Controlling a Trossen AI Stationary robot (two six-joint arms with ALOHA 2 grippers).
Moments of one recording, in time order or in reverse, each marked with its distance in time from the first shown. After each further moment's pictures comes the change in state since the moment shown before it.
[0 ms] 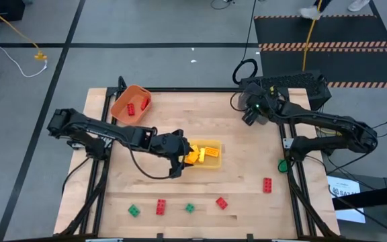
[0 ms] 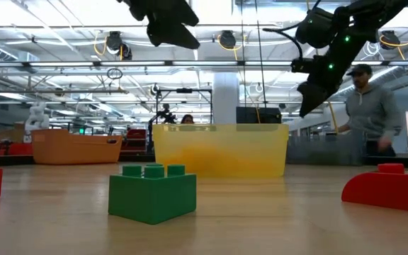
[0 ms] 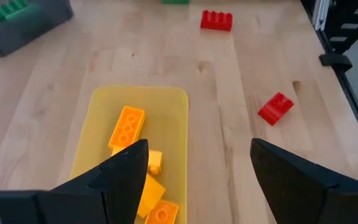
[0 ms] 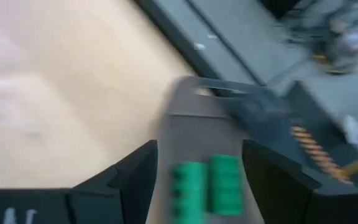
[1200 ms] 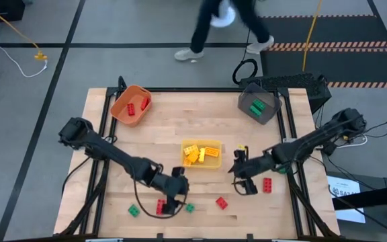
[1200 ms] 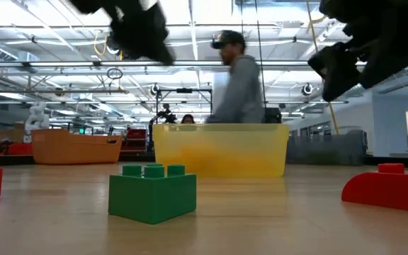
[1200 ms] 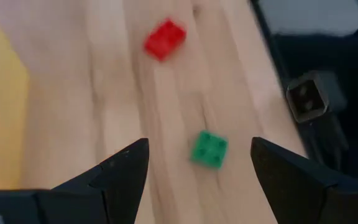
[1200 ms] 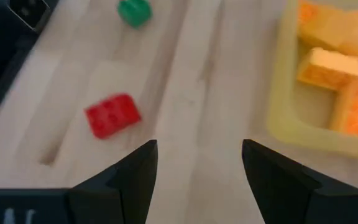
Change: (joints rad) left arm -0.293 0.193 0.002 0.062 0.037 -0.166; right arm 0.920 0.165 0.000 0.210 -0.425 0.255
